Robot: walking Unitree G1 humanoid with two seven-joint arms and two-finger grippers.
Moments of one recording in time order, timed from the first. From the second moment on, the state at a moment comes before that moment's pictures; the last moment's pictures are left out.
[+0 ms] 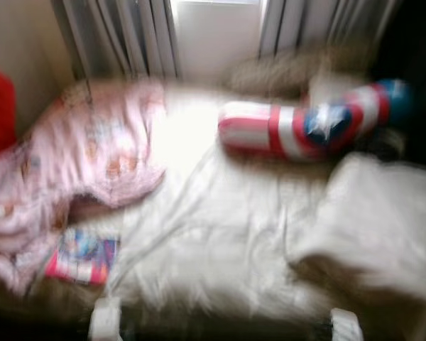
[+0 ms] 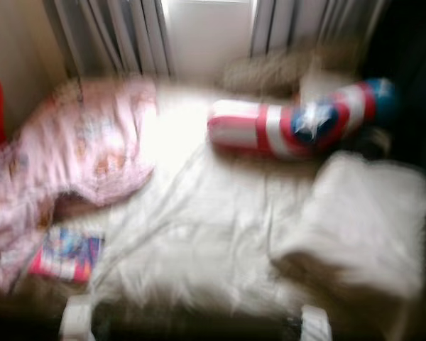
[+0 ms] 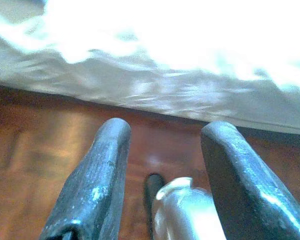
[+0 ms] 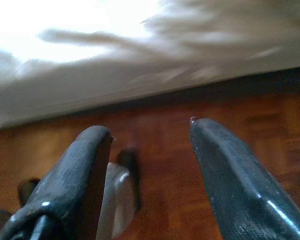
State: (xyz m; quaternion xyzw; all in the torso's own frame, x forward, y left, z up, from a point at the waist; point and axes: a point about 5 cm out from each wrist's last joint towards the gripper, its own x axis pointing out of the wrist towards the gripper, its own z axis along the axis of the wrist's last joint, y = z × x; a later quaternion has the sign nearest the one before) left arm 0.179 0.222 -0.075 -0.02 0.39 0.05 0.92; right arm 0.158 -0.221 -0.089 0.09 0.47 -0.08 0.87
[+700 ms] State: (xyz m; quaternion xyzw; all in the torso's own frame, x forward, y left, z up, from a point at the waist) left arm 0.166 0.237 -0.078 -0.01 0.41 0.07 0.91; right arm 0.167 -0.207 -0.088 0.12 0.45 -0.08 0.88
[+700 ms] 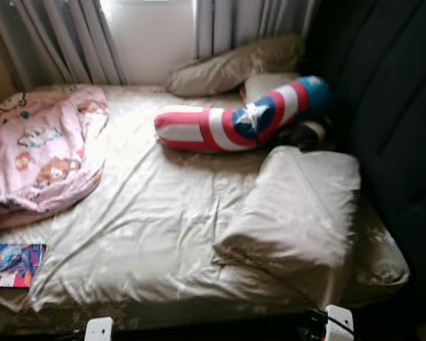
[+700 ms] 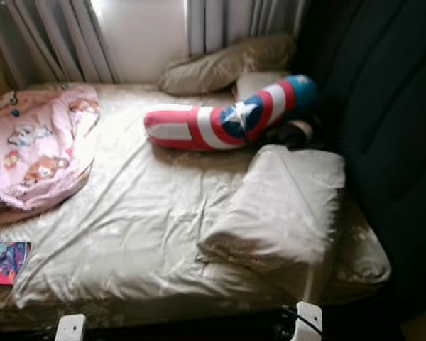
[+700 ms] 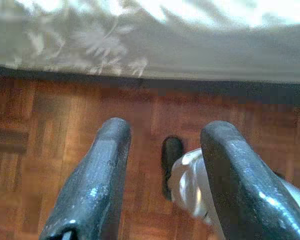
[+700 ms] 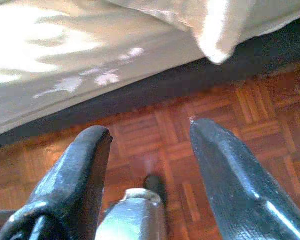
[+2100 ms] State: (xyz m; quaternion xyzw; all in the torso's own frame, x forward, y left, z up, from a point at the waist) left arm 0.152 0.239 -0.084 -0.02 0.44 0.07 0.90; right arm 0.165 -0.212 -0.088 0.11 0.46 -0.09 0.88
